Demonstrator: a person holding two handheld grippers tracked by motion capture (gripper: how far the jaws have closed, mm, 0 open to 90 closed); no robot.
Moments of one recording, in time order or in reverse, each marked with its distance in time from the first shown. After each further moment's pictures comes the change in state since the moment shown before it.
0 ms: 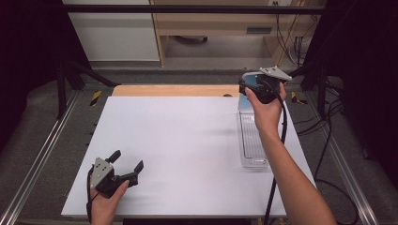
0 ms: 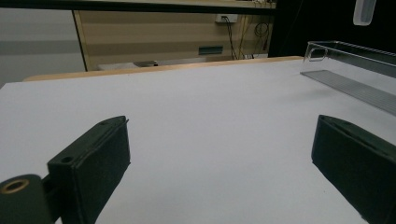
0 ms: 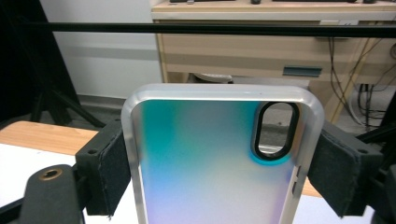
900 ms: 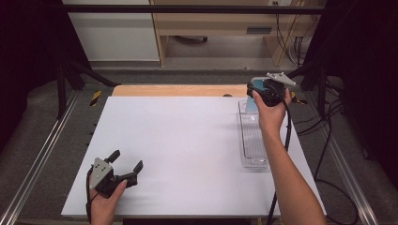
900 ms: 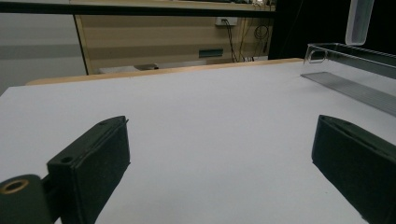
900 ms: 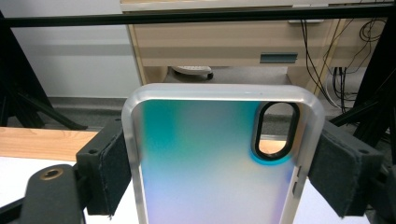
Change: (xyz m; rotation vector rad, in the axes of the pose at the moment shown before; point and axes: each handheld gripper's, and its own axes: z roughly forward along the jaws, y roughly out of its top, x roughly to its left) left arm 0.001 0.000 -0.001 -0.011 0.001 0.009; right arm -0.031 -0.028 0.021 0.020 -0.085 0.049
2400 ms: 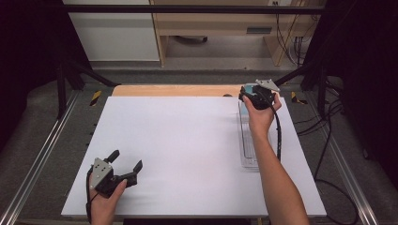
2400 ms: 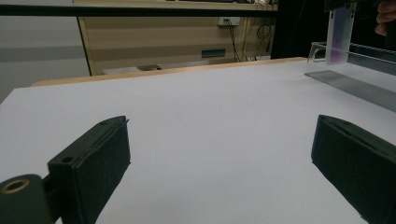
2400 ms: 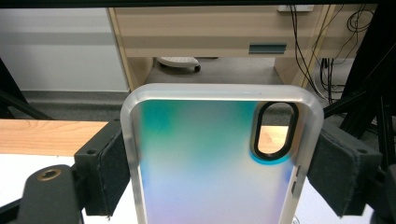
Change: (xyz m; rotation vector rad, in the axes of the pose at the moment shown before) left arm 0.001 -0.002 0.001 -0.003 0.011 0.008; right arm 0.012 -0.038 0.042 0.019 -0.069 -0.006
